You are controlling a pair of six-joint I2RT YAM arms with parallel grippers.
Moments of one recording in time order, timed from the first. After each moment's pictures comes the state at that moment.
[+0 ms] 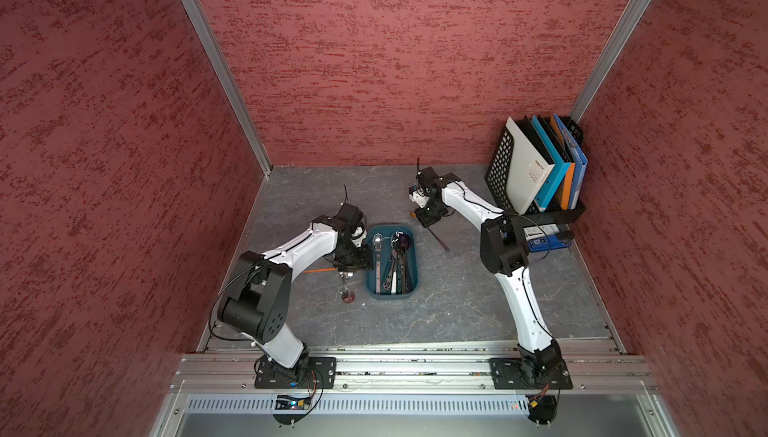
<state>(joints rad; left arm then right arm) -0.38 1.65 1.08 -0.83 0.29 -0.33 0.44 2.43 2.15 -1.07 -0.09 -0.09</state>
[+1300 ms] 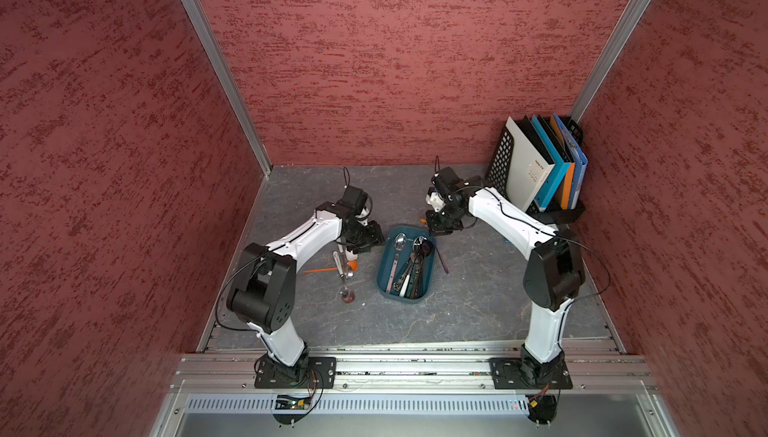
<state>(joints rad) -0.36 1.65 1.21 -0.75 0.36 -0.58 0.53 1.92 1.69 -1.07 -0.26 0.35</state>
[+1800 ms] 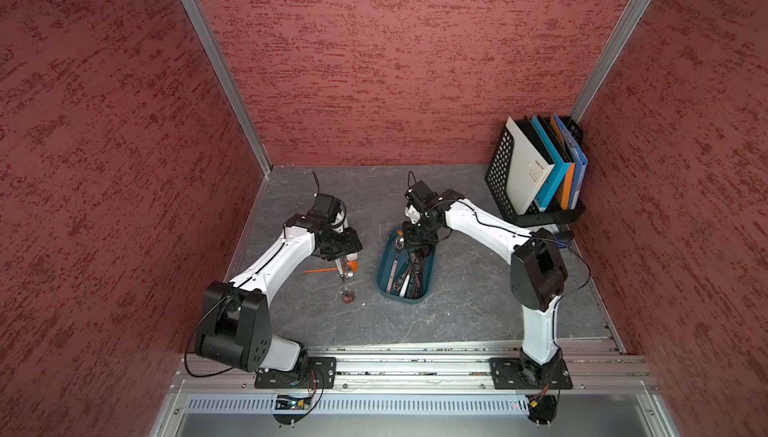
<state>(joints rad) -0.24 1.42 1.04 -0.79 0.29 -0.47 0.64 2.00 1.68 -0.95 -0.31 0.56</state>
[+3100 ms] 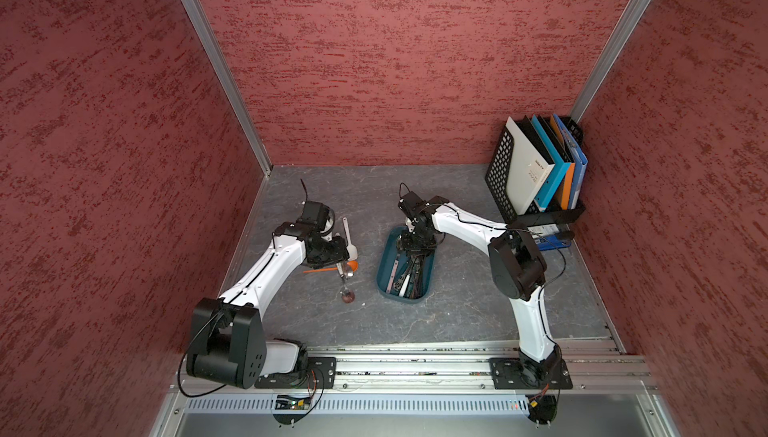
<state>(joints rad) -0.18 1.35 0.98 -0.86 0.21 -0.38 0.65 2.14 1.70 -0.96 -0.19 0.54</state>
